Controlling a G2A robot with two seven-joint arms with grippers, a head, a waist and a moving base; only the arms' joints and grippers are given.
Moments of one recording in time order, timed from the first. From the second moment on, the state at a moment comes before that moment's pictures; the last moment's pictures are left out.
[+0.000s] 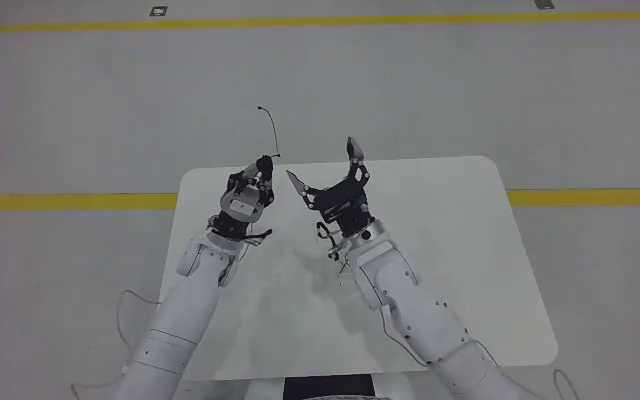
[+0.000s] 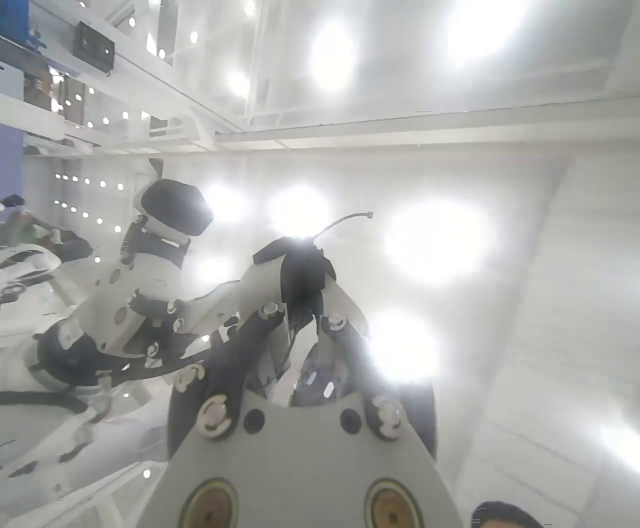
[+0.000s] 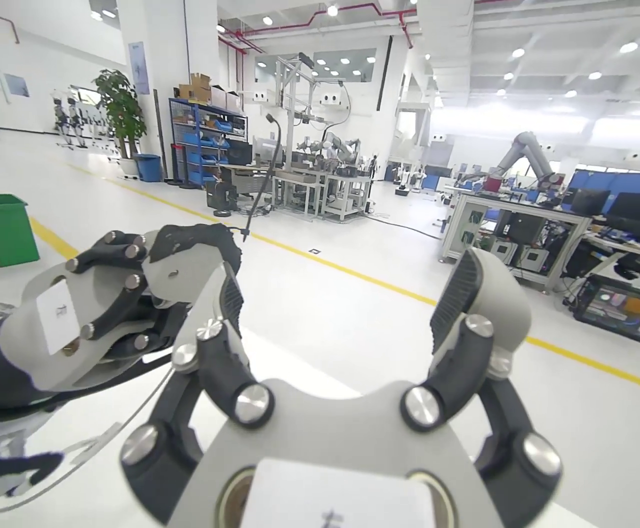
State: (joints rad) left arm 1.35 -1.30 -1.27 -1.47 -1.35 -0.06 -0.95; right arm -1.29 -1.37 0.88 -1.75 -1.57 0.20 -0.17
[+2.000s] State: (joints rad) left arm 1.42 -1.30 -1.31 -1.54 -1.50 0.08 -0.81; right arm -1.13 -1.31 0.69 -1.65 -1.57 0.33 -0.21
